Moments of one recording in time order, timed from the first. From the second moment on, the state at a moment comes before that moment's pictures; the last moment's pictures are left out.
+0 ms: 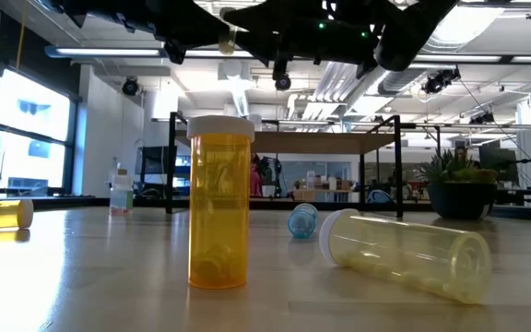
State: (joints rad) left arm 0.26 1.07 0.68 0.21 0.00 0.01; right arm -0.16 1.74 0.97 0.92 -0.22 0.16
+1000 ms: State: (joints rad) left arm 0.26 1.07 0.68 0.30 -0.01 0.00; right arm -0.16 1.68 0.97 0.83 -0.23 0.04
